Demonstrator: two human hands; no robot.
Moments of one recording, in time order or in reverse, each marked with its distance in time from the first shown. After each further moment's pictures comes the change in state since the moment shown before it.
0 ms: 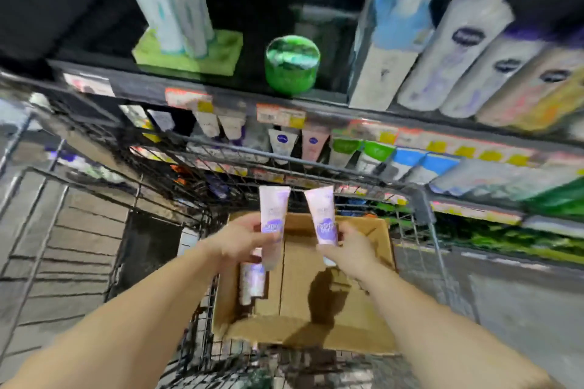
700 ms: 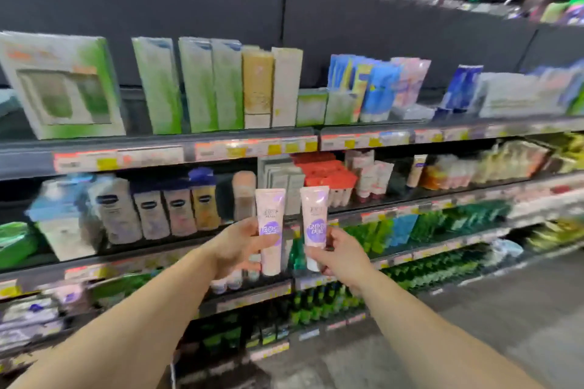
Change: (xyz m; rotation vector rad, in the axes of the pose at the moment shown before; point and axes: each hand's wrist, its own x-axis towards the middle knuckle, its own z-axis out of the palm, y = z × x) left_hand -0.039 0.262 0.500 0.275 -0.294 0.457; right_hand -0.235 0.184 -0.460 0.466 0.505 -0.317
